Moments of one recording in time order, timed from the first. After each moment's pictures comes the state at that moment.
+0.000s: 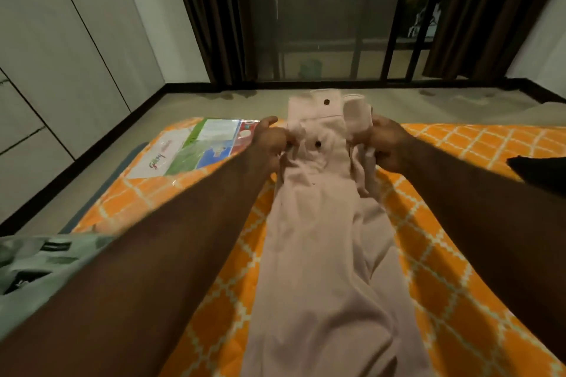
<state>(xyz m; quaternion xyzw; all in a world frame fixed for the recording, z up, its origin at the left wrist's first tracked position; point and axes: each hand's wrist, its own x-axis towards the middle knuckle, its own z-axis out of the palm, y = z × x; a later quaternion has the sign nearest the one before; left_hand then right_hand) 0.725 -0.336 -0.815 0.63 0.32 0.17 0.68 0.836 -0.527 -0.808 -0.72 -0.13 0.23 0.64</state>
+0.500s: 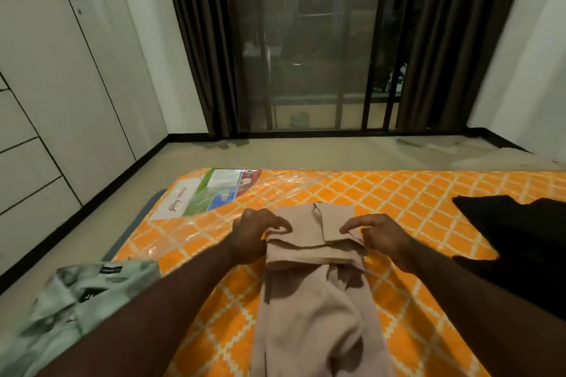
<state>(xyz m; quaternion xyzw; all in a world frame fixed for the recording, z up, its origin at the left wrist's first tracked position) 0.588 -0.341 -0.836 0.98 -0.01 0.10 0.17 0.721 -0.629 -0.816 -0.82 -0.22 0.20 0.49</state>
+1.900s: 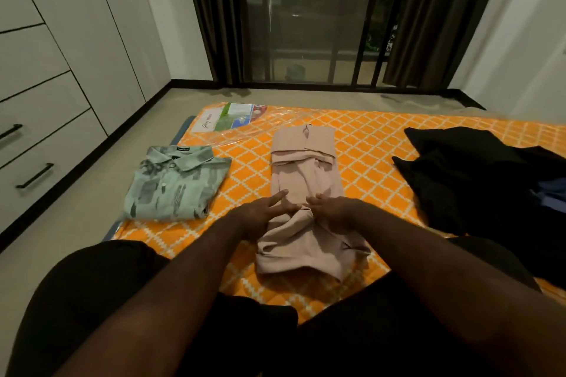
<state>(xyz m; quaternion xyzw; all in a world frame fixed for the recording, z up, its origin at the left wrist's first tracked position) 0.338 -0.466 -0.854 0.99 -0.10 -0.05 0.10 0.468 -0.688 -0.806 -0.82 -0.51 0.19 -0.15</state>
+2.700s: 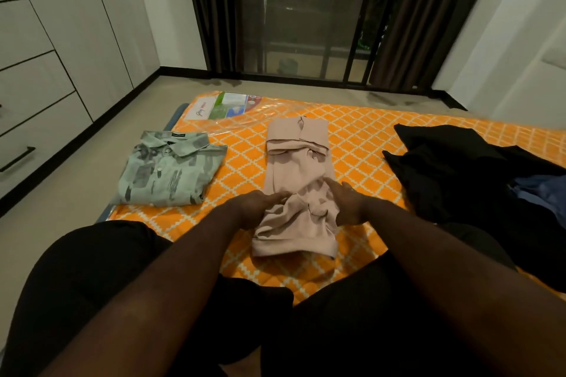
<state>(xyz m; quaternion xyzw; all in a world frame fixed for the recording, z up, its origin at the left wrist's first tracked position) 0.335 -0.476 -0.849 0.98 -0.02 -0.15 0.14 0.472 -0.735 -0.803 -0.90 -0.38 0.23 0.01</state>
